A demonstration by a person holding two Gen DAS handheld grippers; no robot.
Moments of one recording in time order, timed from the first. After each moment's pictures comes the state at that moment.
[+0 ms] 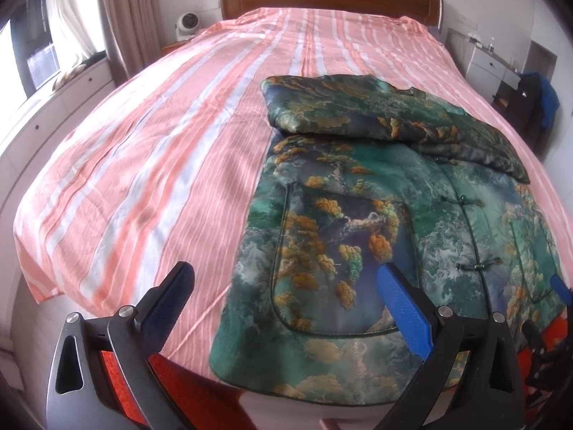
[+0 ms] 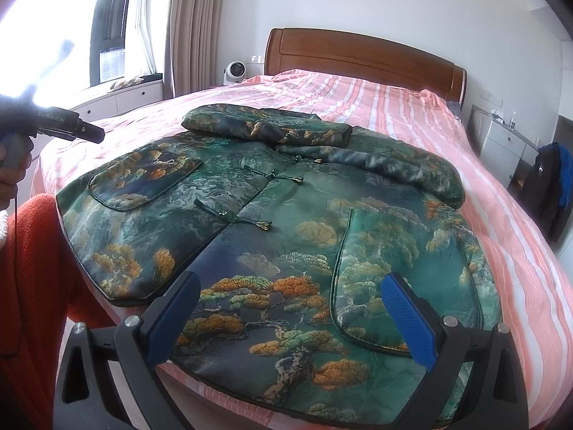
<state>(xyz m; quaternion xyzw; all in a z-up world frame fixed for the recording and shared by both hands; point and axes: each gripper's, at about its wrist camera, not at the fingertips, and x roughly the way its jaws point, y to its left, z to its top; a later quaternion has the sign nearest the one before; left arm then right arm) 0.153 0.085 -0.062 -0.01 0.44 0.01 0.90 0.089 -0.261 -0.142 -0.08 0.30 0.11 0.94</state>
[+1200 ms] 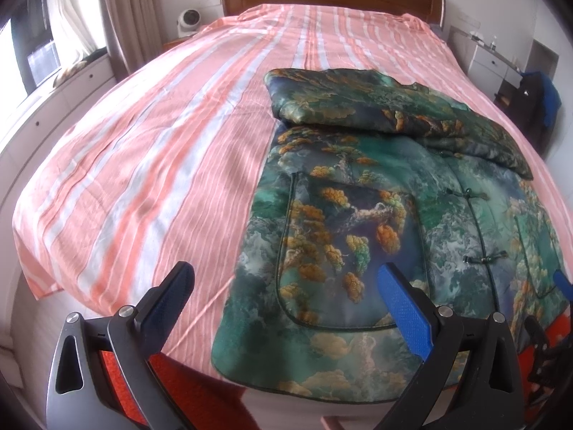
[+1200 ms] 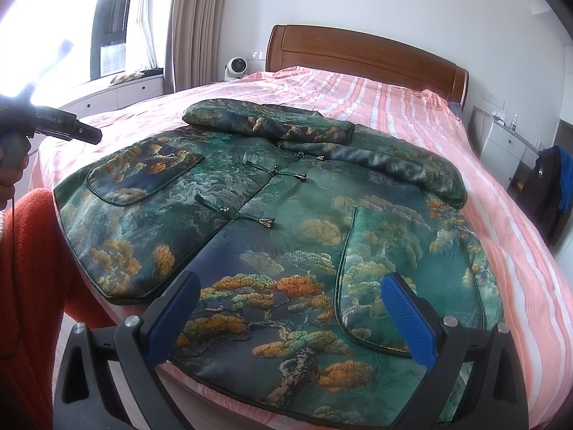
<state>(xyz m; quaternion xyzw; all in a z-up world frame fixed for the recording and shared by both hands) 0.149 0.089 -0.069 -0.01 0.45 0.01 0.89 0.091 -0.255 -0.147 -0.09 0.30 0.11 0.94</state>
